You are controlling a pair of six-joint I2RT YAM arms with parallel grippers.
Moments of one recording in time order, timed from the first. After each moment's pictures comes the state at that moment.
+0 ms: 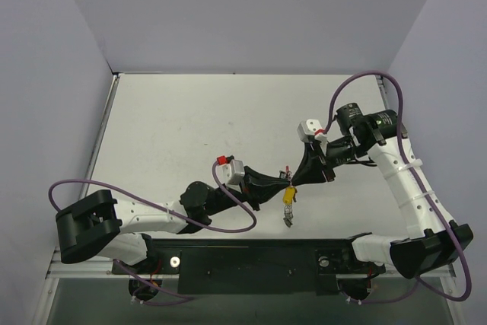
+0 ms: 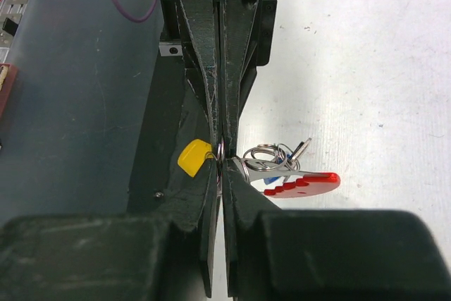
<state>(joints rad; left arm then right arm) -1.18 1.35 0.53 1.25 0.11 -0.32 0.31 1.27 1.39 -1.54 -1.16 -1.22</state>
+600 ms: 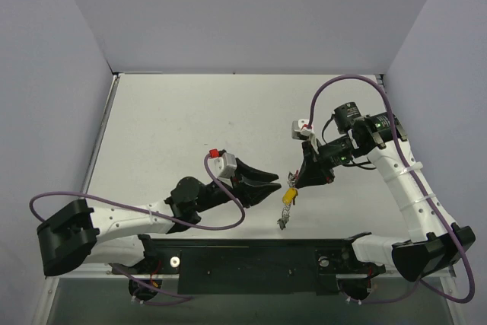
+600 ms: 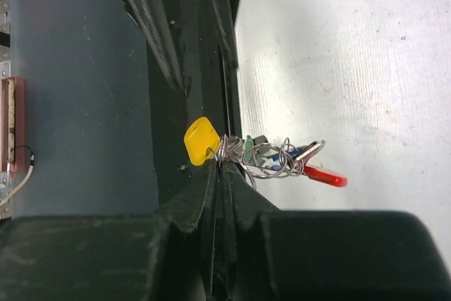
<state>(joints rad) -1.12 1.24 0.50 1.09 0.16 -0.40 0.34 1.25 1.38 -1.46 -0.97 -0.86</state>
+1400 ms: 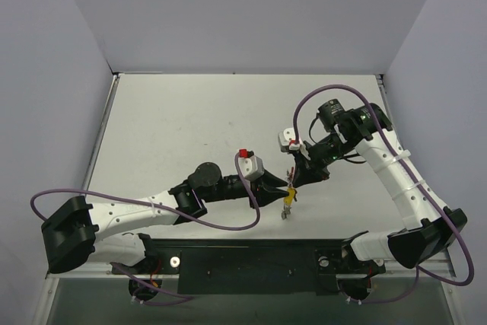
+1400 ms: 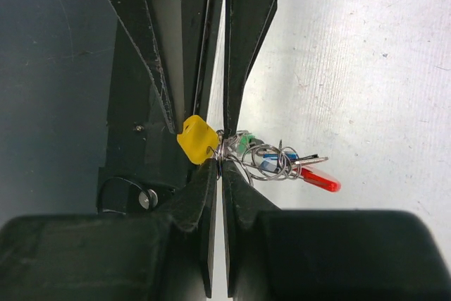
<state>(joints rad) -1.11 1.24 0.68 0.65 0.33 -0.19 0.45 1.34 1.47 -1.54 -0.84 -1.13</state>
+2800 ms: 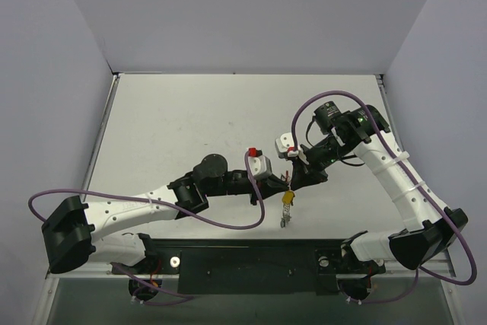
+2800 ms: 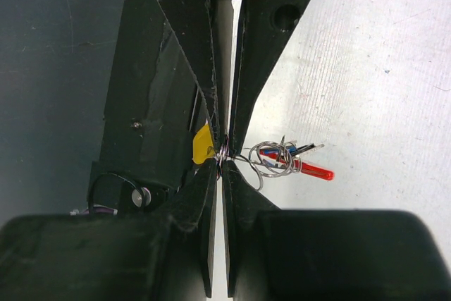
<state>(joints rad) -1.09 1.24 0.78 0.44 0.38 -0.07 0.50 1.33 1.47 -1.54 -0.83 -1.18</state>
